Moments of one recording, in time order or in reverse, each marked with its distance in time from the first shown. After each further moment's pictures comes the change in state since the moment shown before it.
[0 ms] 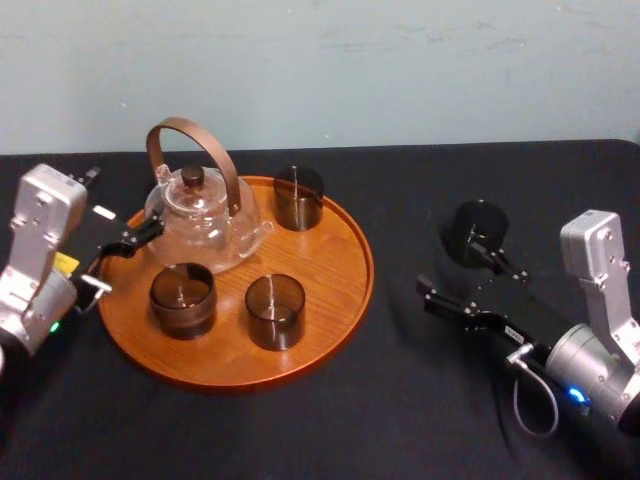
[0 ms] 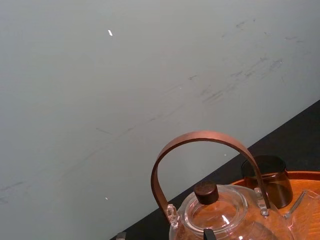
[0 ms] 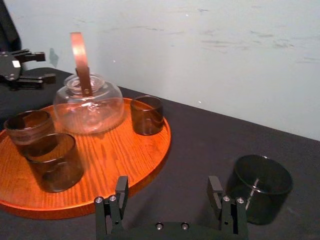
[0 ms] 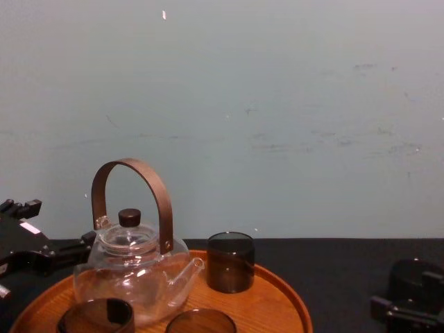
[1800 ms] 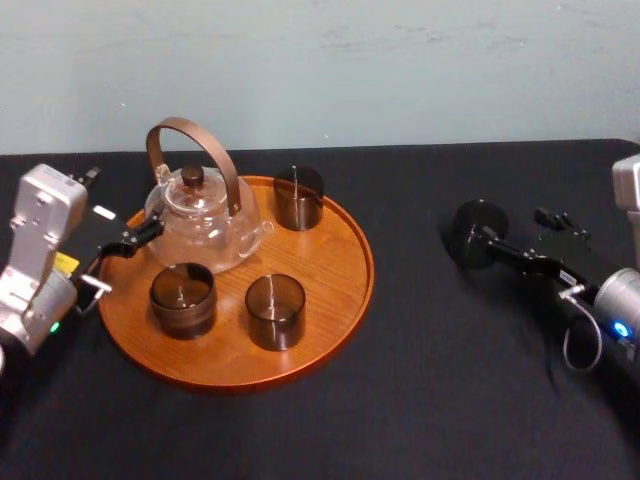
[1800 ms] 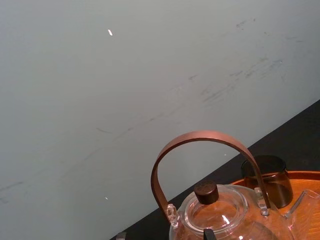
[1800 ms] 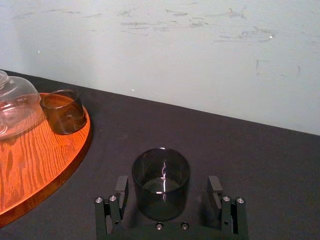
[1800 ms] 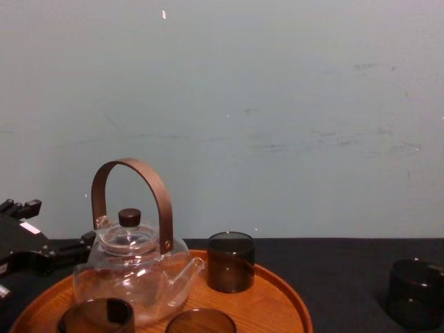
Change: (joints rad) left arm 0.000 0.000 0.000 0.000 0.000 0.000 0.000; right arm 0.176 -0.002 0.089 0.208 0.030 0.102 0.007
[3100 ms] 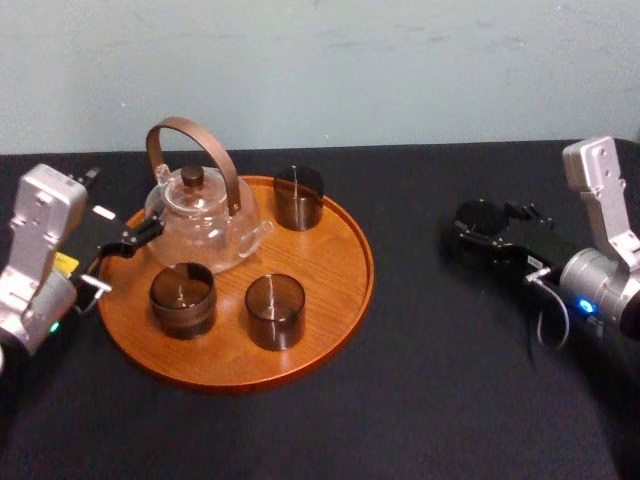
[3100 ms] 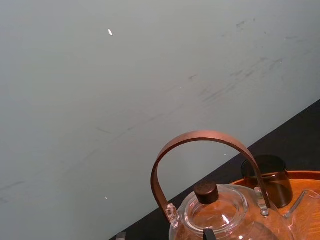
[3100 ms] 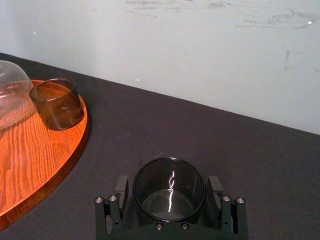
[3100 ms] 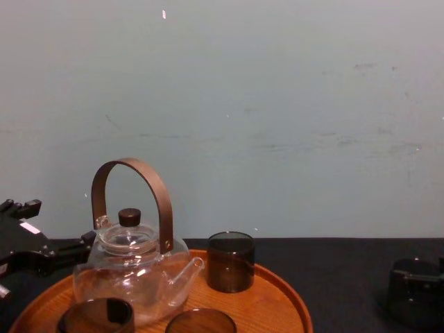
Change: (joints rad) left arm 0.000 0.000 0.000 0.000 0.000 0.000 0.000; right arm 0.160 -0.040 -0.087 0.172 -0.053 0.020 0.021
